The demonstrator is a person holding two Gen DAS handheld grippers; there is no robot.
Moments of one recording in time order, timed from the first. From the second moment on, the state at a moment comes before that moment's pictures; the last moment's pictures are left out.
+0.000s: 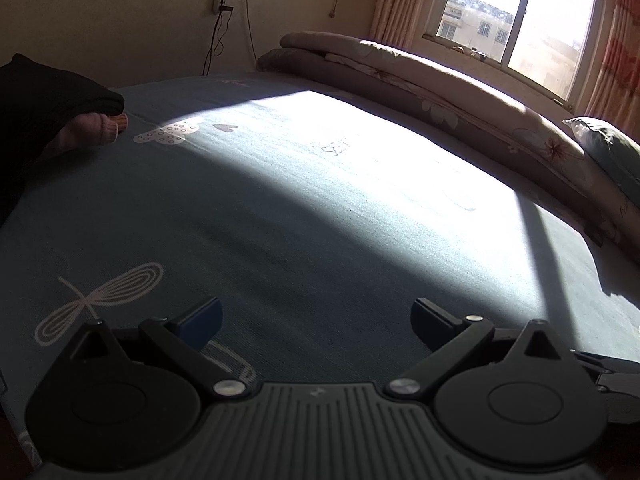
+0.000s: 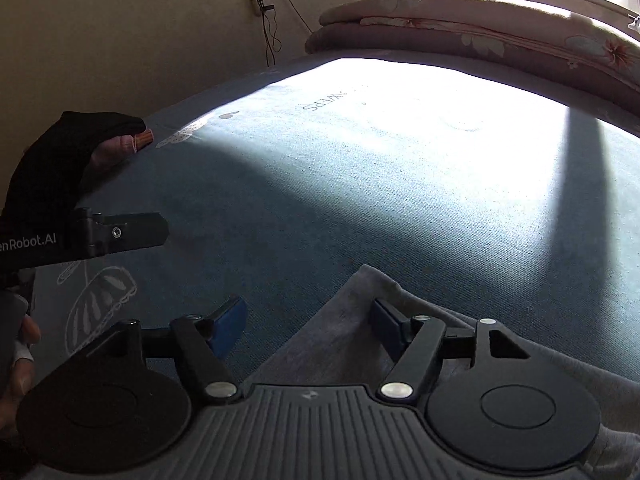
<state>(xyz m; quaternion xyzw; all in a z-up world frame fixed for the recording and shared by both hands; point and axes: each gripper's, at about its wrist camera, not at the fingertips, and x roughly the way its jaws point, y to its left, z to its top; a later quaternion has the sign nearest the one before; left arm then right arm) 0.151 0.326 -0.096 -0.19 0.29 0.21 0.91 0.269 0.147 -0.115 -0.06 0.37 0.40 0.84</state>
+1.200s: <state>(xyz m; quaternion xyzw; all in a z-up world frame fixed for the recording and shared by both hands) 0.175 0.285 -0.100 -0.15 0.33 0.17 0.92 0.169 0.019 -0.087 -0.07 0.37 0.29 0.88</state>
